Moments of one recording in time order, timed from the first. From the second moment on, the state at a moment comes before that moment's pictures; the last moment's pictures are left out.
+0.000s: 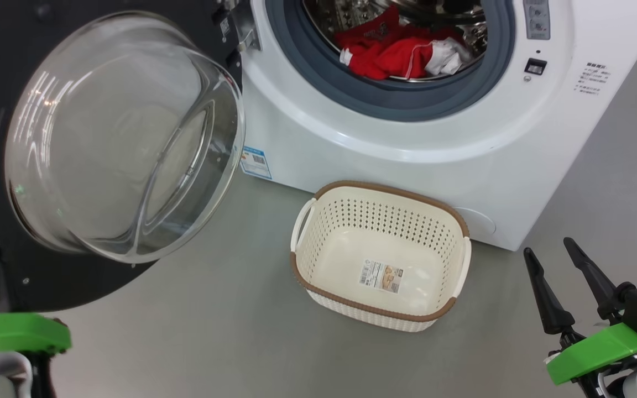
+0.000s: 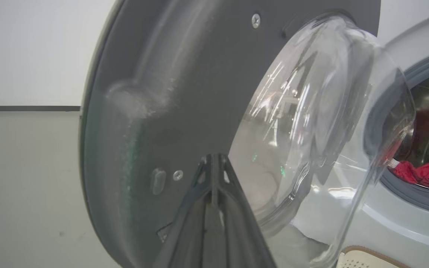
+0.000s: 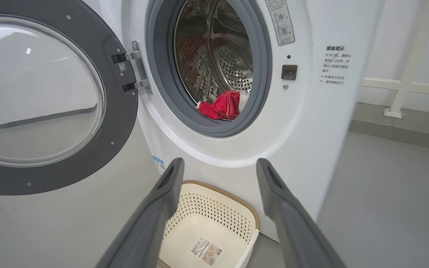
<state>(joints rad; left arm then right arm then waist) -0.39 0.08 0.42 0.57 -0.17 -0.13 -0.26 -0.07 -0.27 0.09 0.23 0.42 0.12 -0.26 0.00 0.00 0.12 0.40</state>
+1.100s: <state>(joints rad) -0.08 0.09 0.05 0.24 -0.34 -0.13 -0.26 0.02 -0.19 -0.02 0.21 0.43 0.12 -0.26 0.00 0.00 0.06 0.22</state>
